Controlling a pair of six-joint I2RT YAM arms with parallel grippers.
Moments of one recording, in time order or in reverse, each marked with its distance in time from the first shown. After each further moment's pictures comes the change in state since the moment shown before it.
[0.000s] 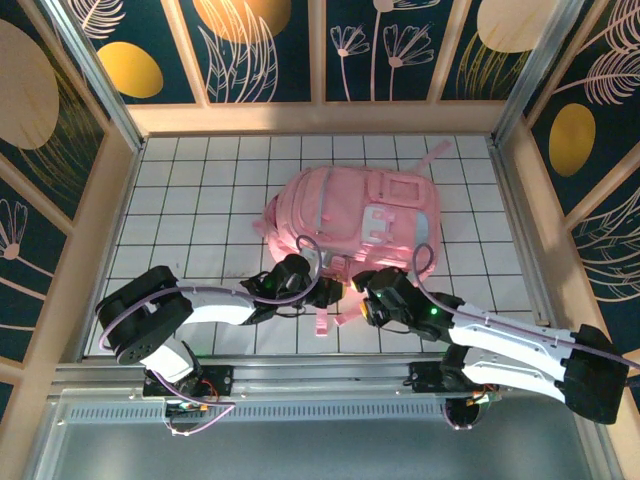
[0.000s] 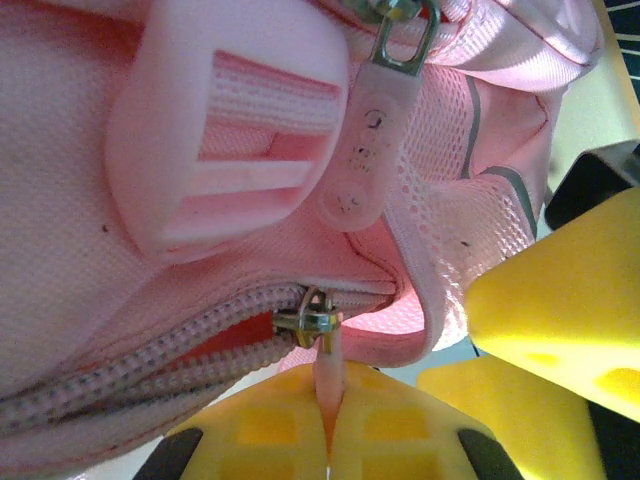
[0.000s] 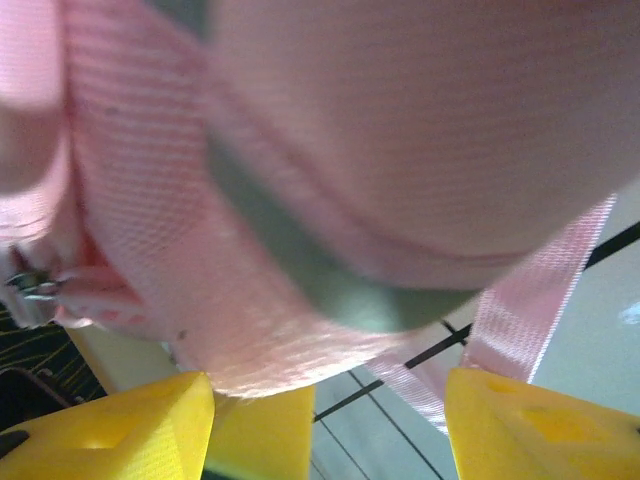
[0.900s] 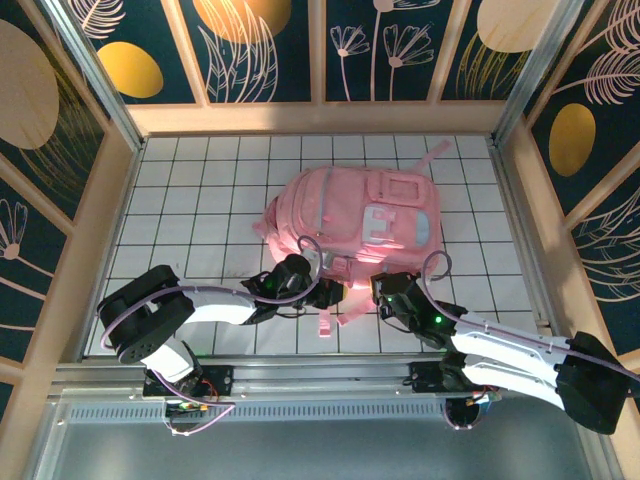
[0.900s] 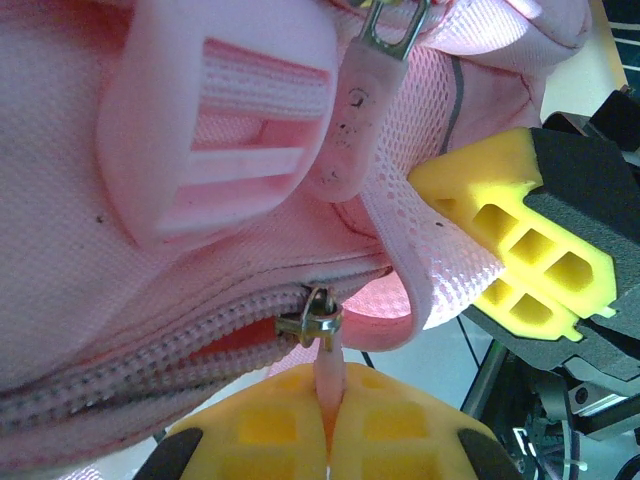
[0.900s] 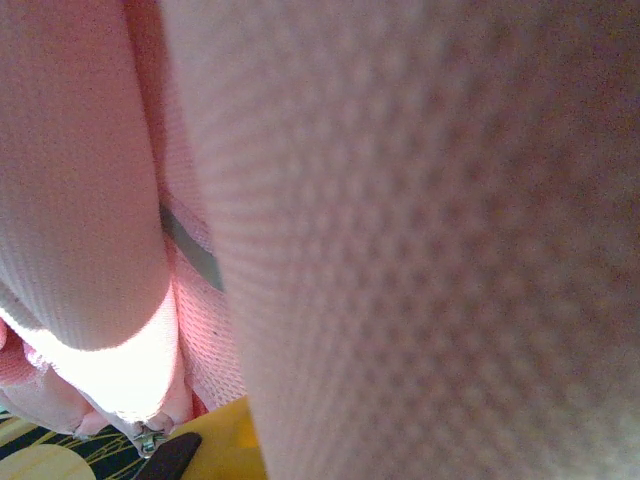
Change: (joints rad) left arm 0.000 0.008 0.003 0.000 0.028 -0.009; right arm -0.078 -0.038 -0.156 0.242 0.185 0.044
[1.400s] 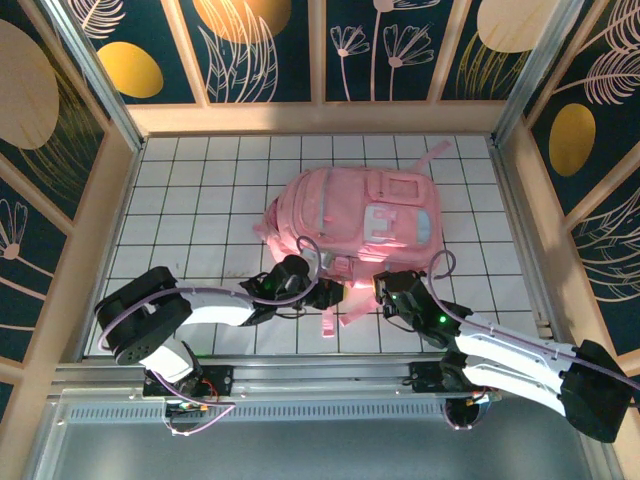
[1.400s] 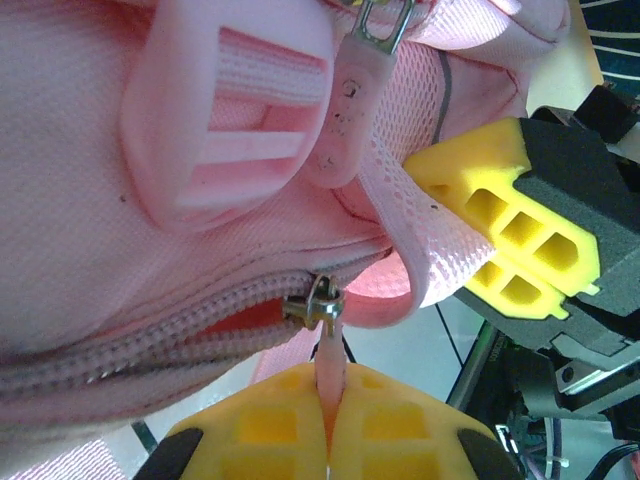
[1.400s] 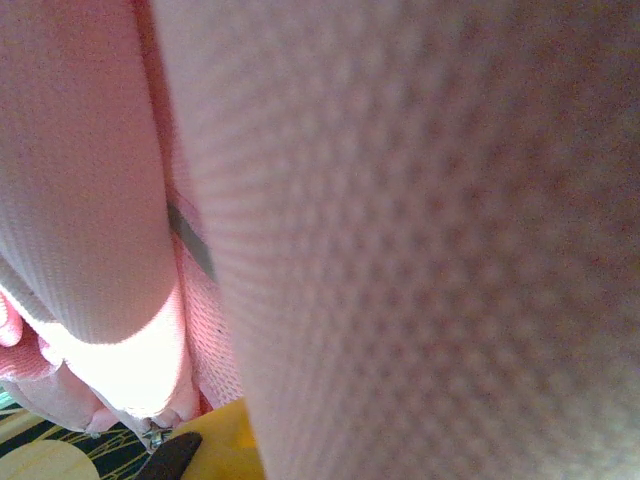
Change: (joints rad) left arm 0.000 -0.019 -0.017 0.020 0.004 -0.018; right arm -0.042 -0.047 0.000 -0.039 -0.036 -0.034
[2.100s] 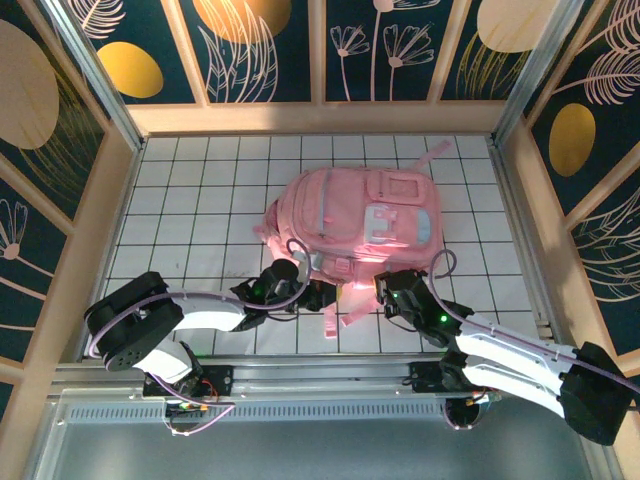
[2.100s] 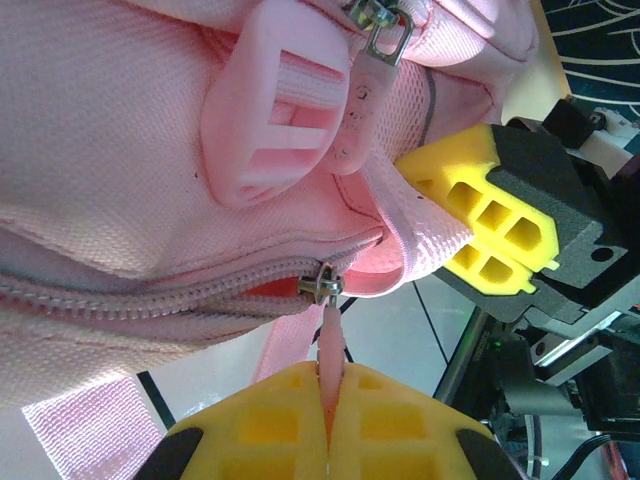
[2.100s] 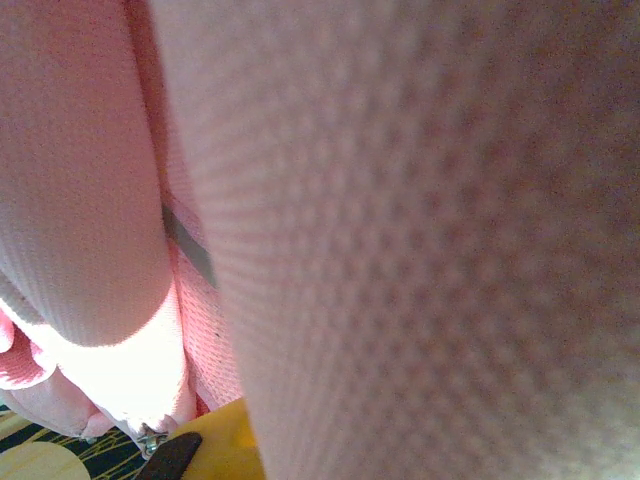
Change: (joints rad) left arm 0.017 -0.055 -0.087 0.082 0.004 -0.030; right arm -0.021 -0.005 0.000 -0.013 -0.026 -0.019
